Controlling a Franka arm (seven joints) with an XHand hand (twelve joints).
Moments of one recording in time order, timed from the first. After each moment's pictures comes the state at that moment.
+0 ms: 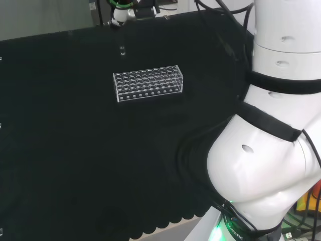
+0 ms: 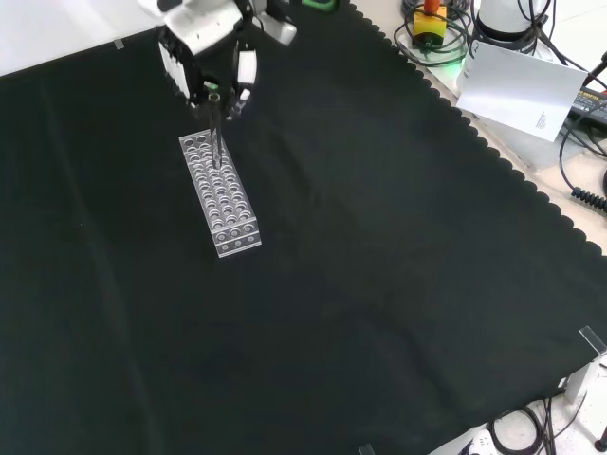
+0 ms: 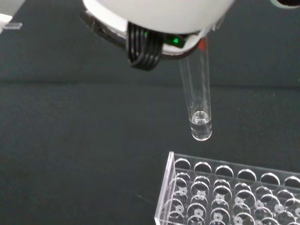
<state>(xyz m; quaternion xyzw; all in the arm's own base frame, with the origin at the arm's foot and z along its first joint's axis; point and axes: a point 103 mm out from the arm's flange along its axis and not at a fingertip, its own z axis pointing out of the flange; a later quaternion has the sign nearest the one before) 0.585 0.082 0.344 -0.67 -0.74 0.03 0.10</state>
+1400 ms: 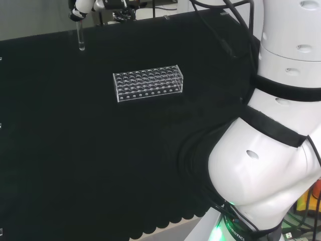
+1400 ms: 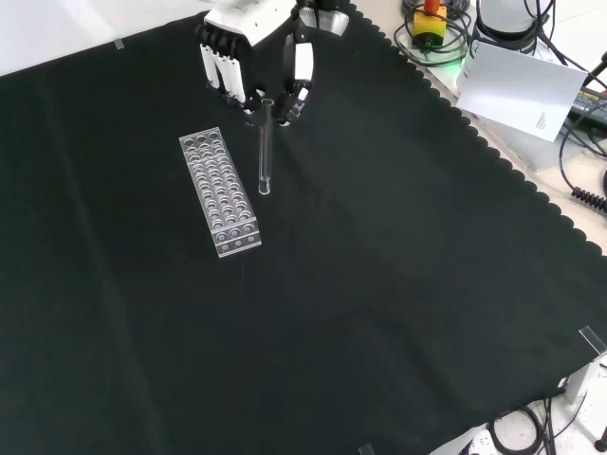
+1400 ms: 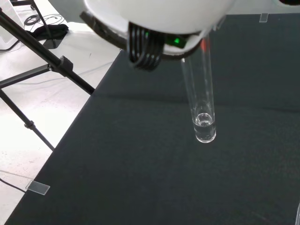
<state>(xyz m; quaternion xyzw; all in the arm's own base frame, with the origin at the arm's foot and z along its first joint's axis) 0.556 0.183 0.392 -0.59 -0.80 -0.02 0.12</state>
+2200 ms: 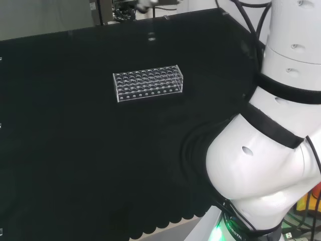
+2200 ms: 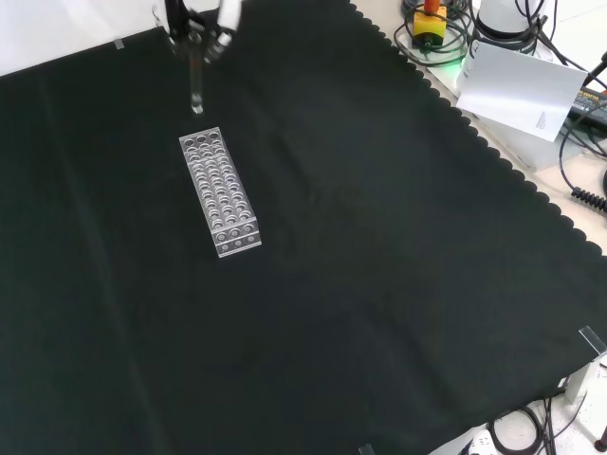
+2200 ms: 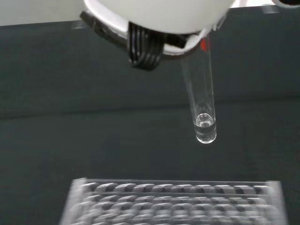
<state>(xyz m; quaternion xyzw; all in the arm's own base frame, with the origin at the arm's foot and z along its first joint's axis) 0.567 -0.016 0.381 -0.76 -0.65 0.04 0.06</state>
